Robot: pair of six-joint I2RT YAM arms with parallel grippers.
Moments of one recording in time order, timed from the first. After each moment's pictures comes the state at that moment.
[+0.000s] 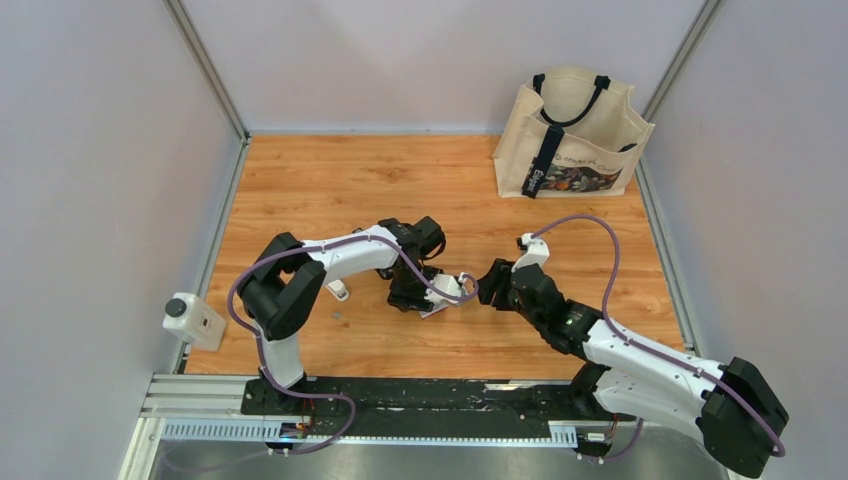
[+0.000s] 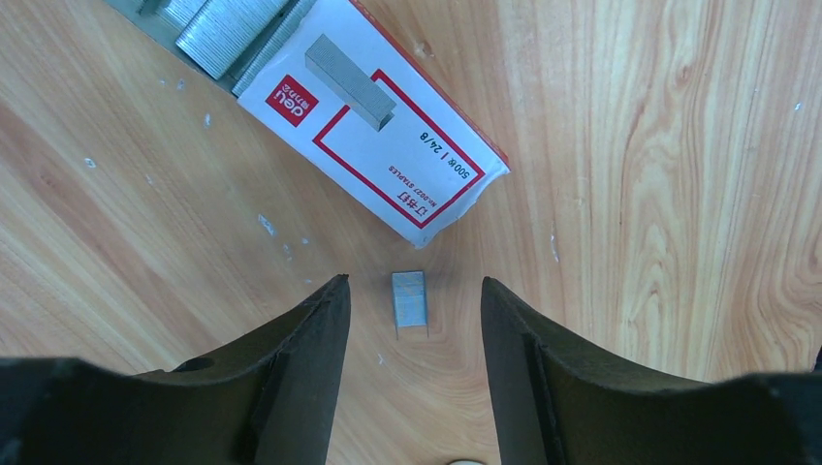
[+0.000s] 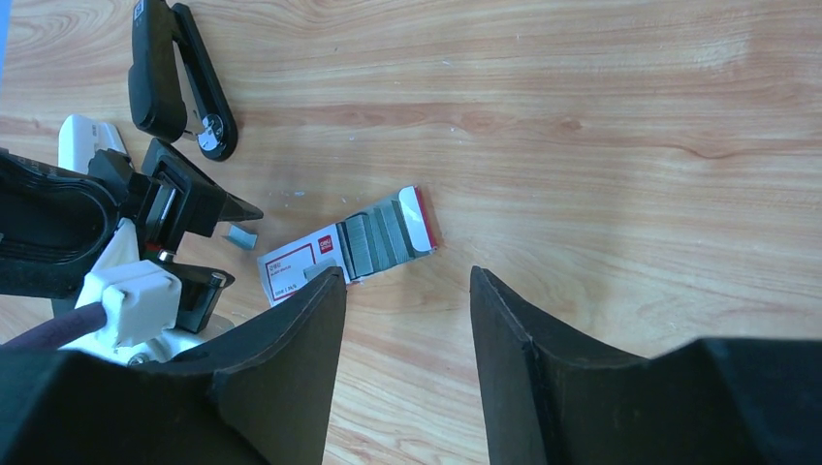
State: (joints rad) left arm -0.81 1.83 1.22 -0.86 0.27 1.05; right arm 0.81 0.93 0.41 -0.02 0.29 0.75
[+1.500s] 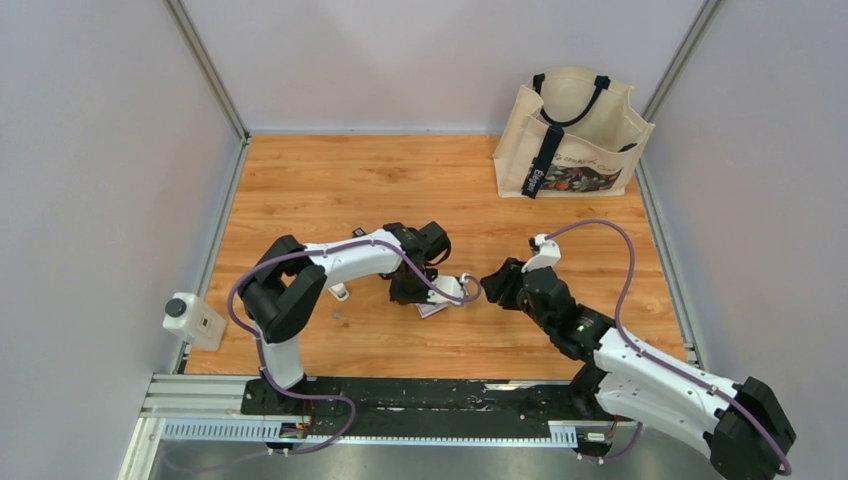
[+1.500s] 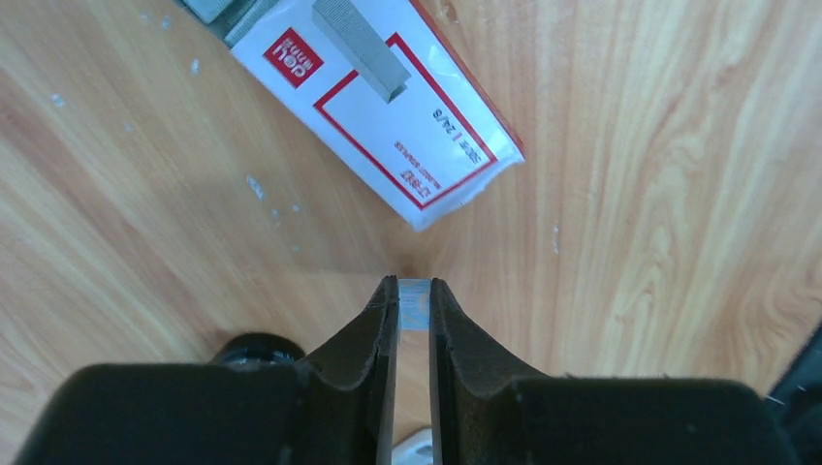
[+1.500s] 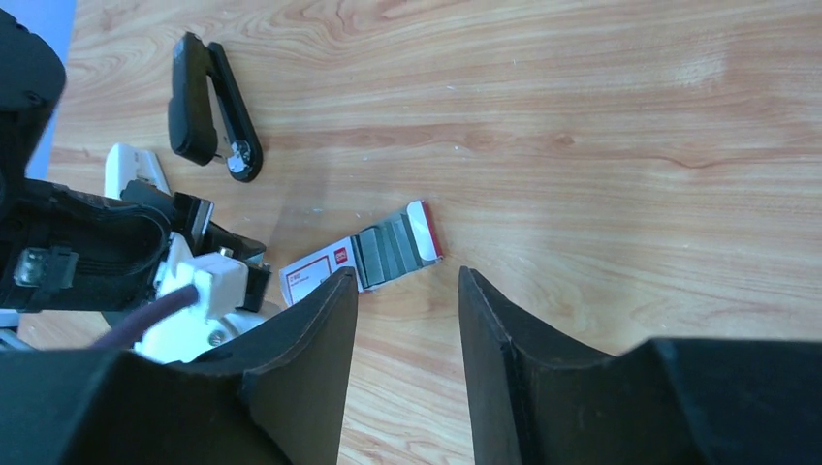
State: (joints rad) left arm -0.86 1.83 1.20 -0.83 0.13 0.92; right arm 0.79 0.84 0.38 -0.02 0.28 0.76
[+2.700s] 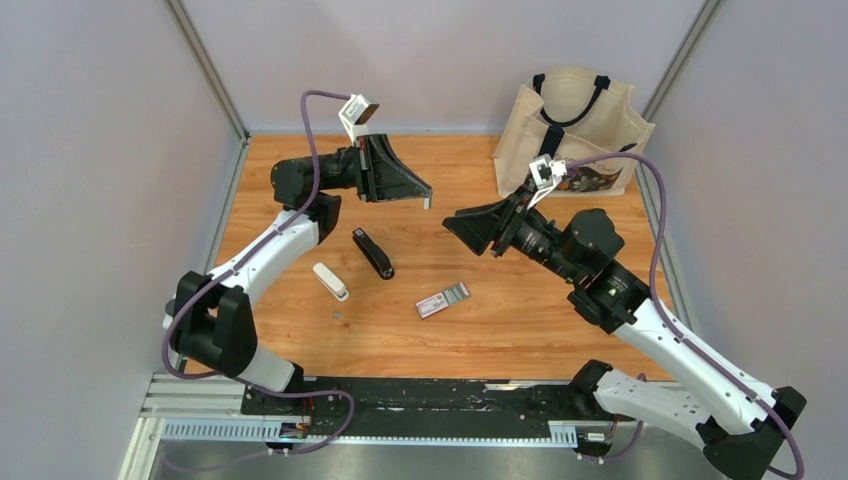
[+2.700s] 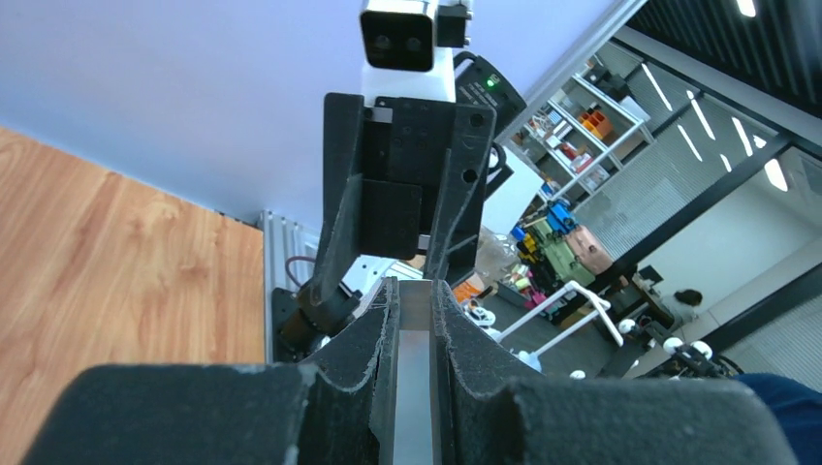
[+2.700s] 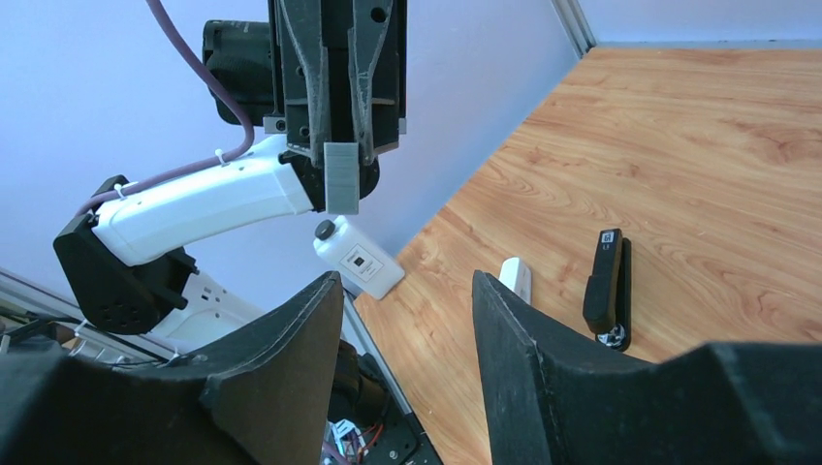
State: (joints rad) left arm -0.39 1.50 1.15 1.20 1.19 -1.54; right arm 0.76 0.89 0.95 0.07 -0.20 0.67
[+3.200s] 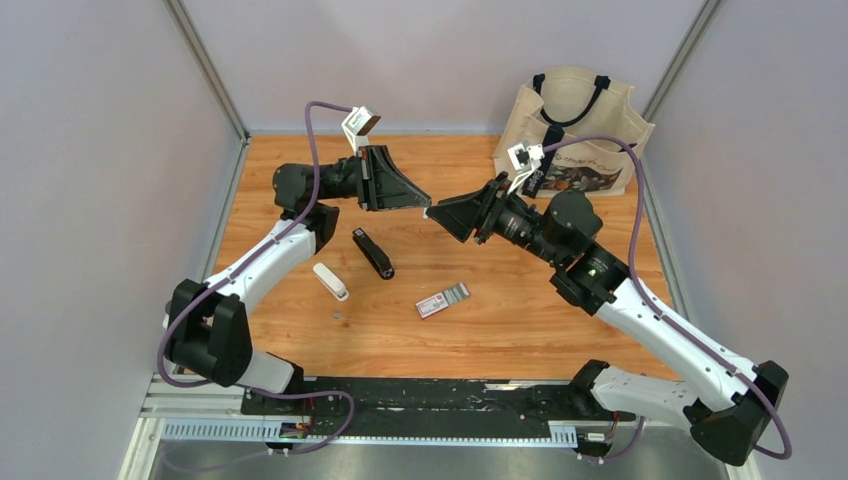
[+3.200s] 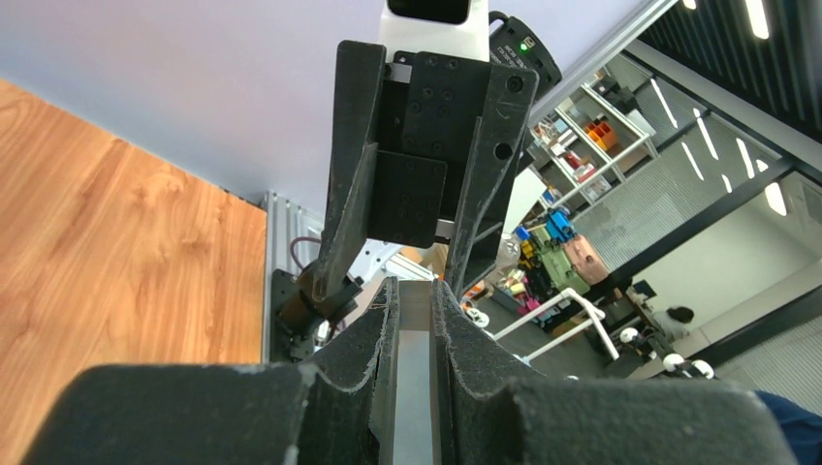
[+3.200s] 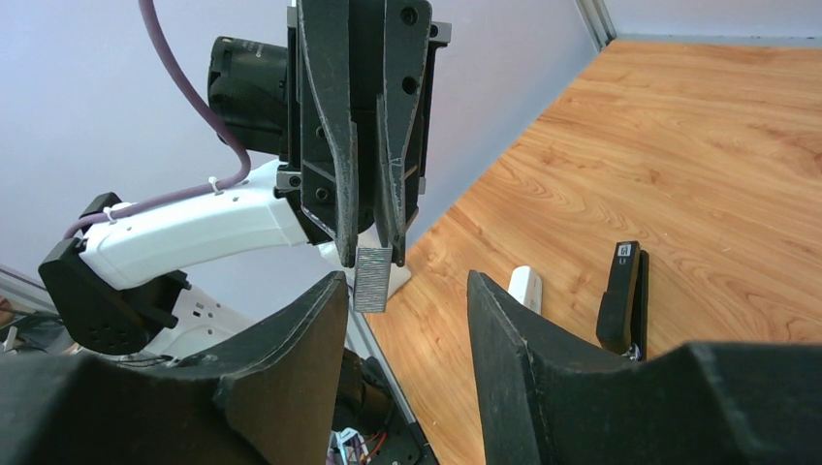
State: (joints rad) left arm -0.39 1.44 1.06 1.13 1.19 -1.49; right arm 0.76 1.03 1.04 0.11 -0.24 0.67
